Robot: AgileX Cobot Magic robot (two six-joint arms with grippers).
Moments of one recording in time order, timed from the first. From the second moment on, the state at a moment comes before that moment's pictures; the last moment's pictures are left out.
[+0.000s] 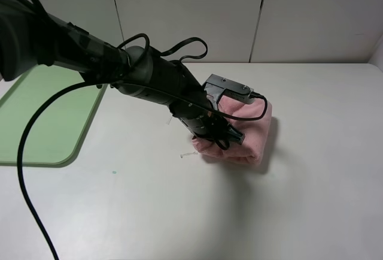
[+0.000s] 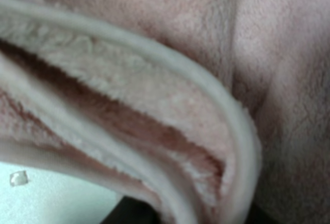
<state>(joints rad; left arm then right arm) -0.84 2.22 -1.36 0.28 0.20 -0.49 -0.02 -0.01 -0.50 0.18 1.06 -0.32</state>
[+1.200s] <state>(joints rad) -0.54 1.87 -1.12 0.46 0.32 -0.49 -0.02 -0.01 -0.50 0.18 1.06 -0.32</state>
